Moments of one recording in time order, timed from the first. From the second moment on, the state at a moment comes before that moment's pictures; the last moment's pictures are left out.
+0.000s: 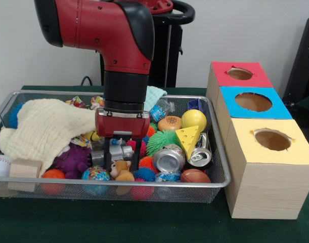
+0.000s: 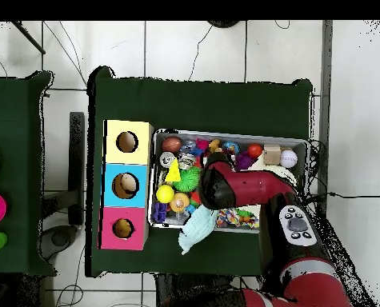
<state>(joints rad) -0.42 -0.47 0.10 1.57 -0.52 0.03 1.71</state>
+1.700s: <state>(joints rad) -0.53 -0.46 0.21 1.58 -0.52 0.13 1.71</state>
